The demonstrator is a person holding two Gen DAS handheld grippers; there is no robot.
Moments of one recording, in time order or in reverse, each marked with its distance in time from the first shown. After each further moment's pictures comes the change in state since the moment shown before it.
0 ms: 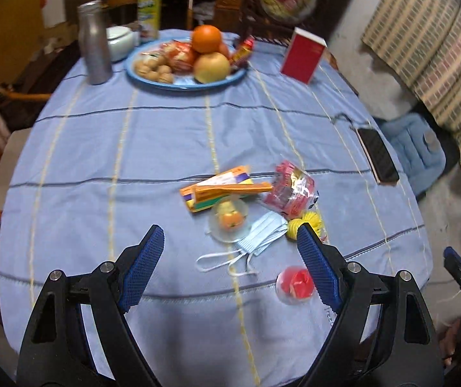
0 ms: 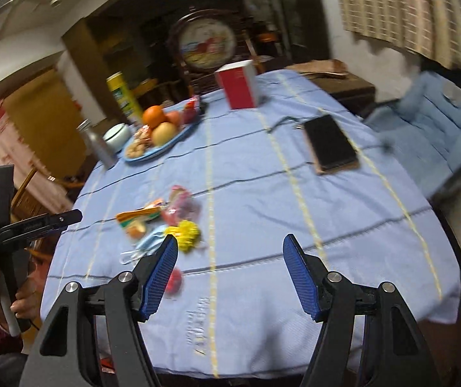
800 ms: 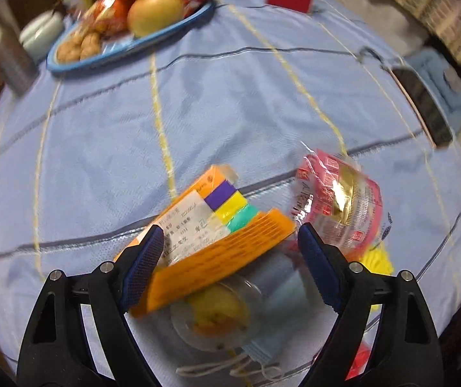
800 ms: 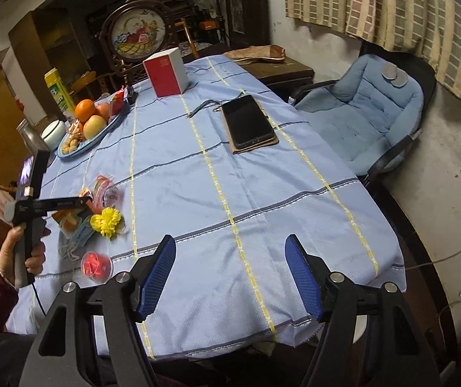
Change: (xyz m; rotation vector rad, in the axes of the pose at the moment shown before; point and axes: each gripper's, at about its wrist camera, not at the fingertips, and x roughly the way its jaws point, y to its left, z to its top) left arm 0.153 -0.014 0.041 0.143 0.206 0.013; right arm -0.008 -0.040 -0.007 0.059 0.067 -0.244
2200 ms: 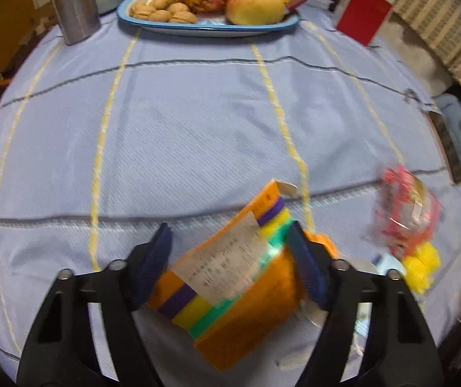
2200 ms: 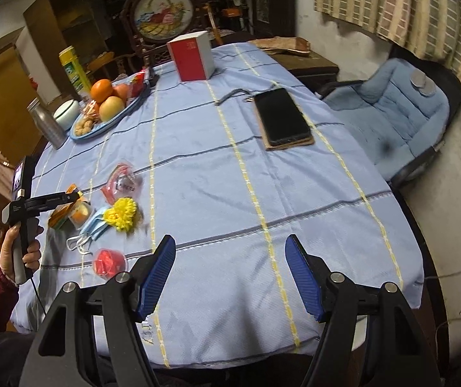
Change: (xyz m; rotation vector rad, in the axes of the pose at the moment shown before) left arm -0.011 0.089 -0.026 -0.142 -0.046 -0.006; right arm 0.023 0.046 0.014 -0.120 0.061 0.056
